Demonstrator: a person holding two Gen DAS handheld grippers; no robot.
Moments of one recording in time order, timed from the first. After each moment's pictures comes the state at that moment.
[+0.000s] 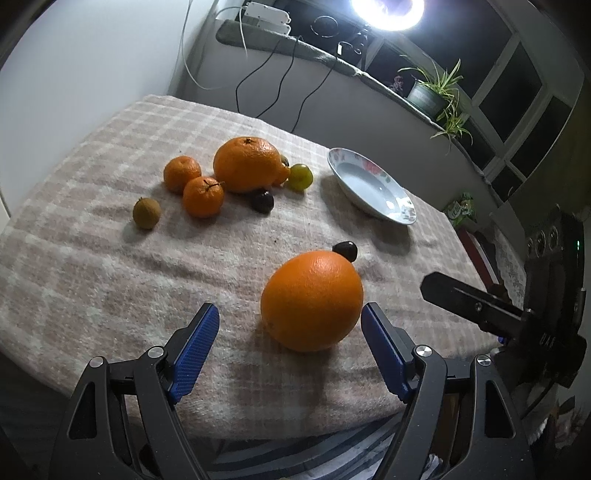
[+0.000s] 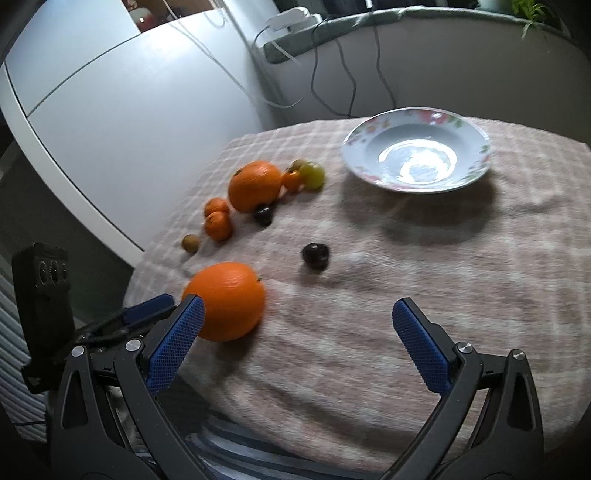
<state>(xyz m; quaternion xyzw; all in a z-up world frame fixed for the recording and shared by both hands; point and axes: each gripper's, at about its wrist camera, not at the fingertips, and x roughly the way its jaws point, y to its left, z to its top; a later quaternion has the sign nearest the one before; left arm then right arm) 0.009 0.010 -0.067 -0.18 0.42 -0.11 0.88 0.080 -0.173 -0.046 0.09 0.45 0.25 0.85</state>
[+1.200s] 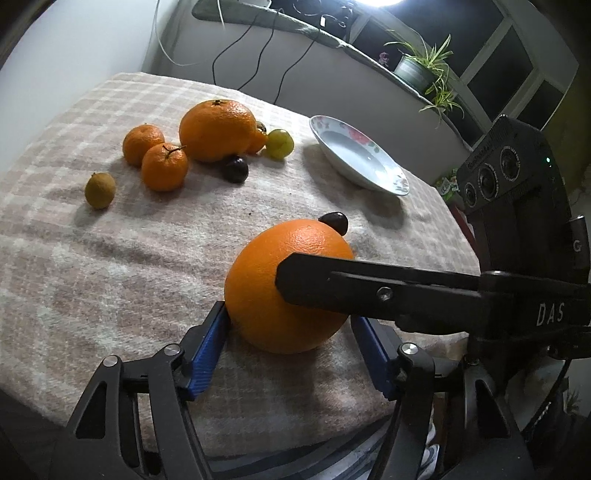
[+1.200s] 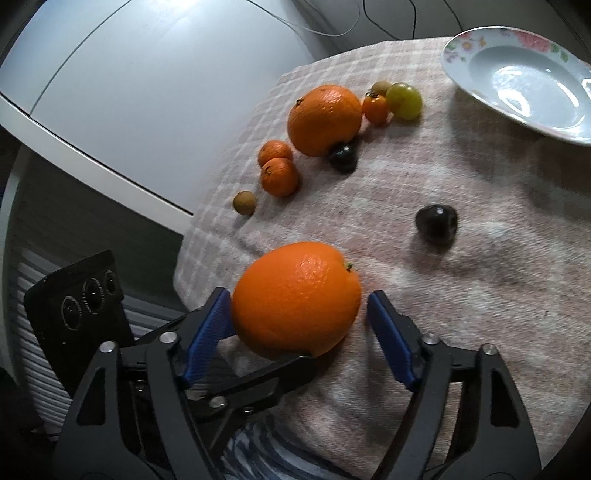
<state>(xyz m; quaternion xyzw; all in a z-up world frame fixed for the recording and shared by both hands) 0.024 -0.008 -0.089 -0.17 0.44 -0.15 0.87 0.112 -0.112 -0.085 0.14 0.54 0.36 0.74</state>
